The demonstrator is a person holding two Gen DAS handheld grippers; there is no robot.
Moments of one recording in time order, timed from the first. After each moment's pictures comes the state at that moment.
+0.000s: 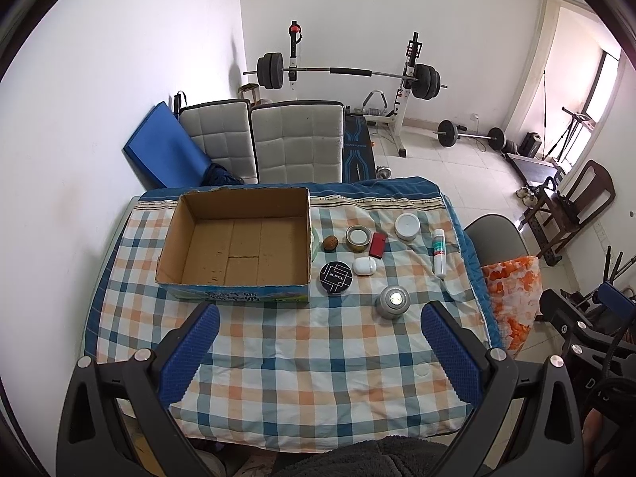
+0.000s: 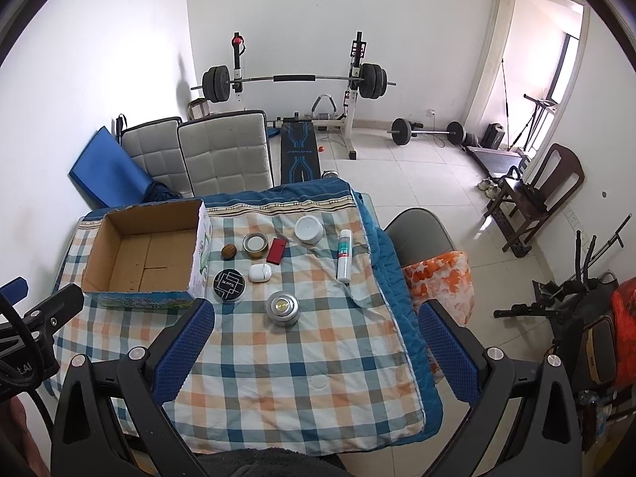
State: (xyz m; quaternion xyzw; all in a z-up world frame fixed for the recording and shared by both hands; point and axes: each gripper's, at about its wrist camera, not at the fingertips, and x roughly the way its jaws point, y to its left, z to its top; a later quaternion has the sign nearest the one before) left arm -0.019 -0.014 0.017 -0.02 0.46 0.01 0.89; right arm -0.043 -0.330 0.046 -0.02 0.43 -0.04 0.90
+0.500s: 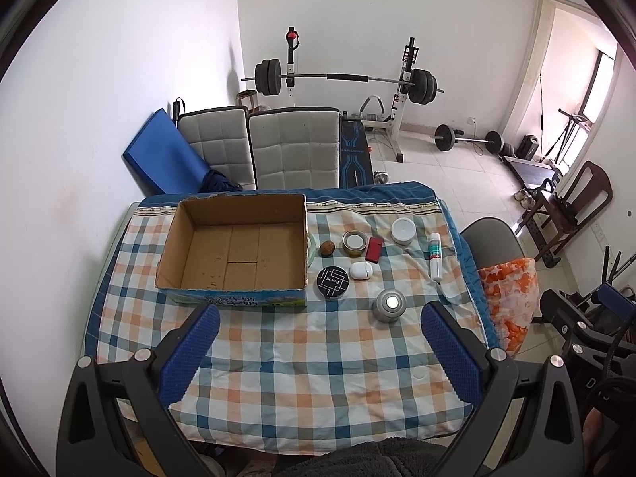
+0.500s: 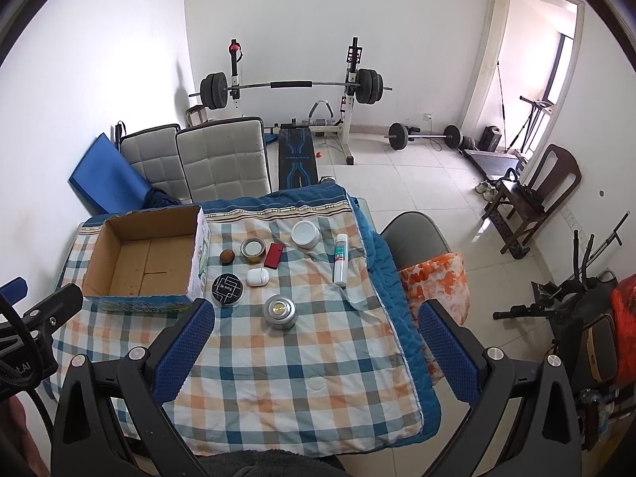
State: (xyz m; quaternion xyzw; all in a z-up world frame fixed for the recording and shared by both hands) left arm -0.019 -0.019 0.022 -0.02 0.45 0.01 0.89; right arm -0.048 -0.336 0.056 -0.02 0.43 -0.04 0.90
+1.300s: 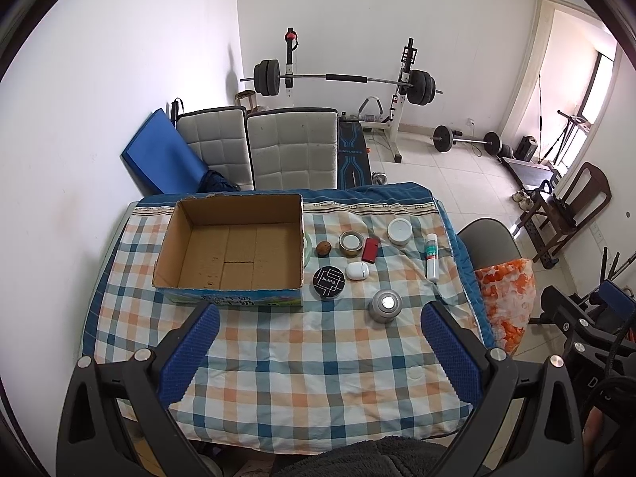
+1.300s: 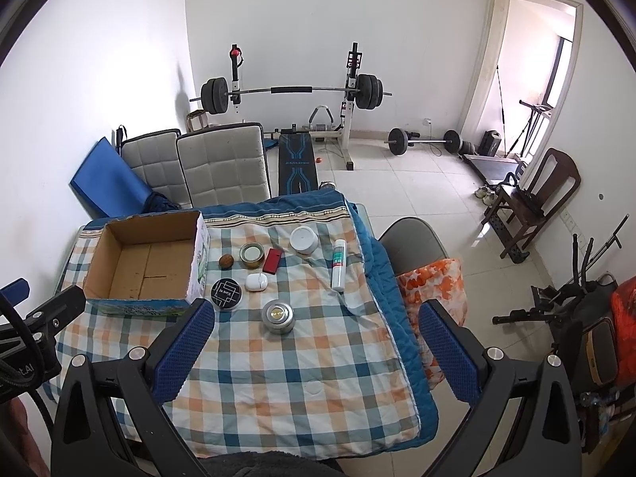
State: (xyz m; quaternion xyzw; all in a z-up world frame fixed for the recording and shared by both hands) left arm -0.021 -0.025 0.027 -0.02 0.45 0.00 0.89; right arm -0.046 -0.339 0.065 -0.02 0.42 -0.04 0.91
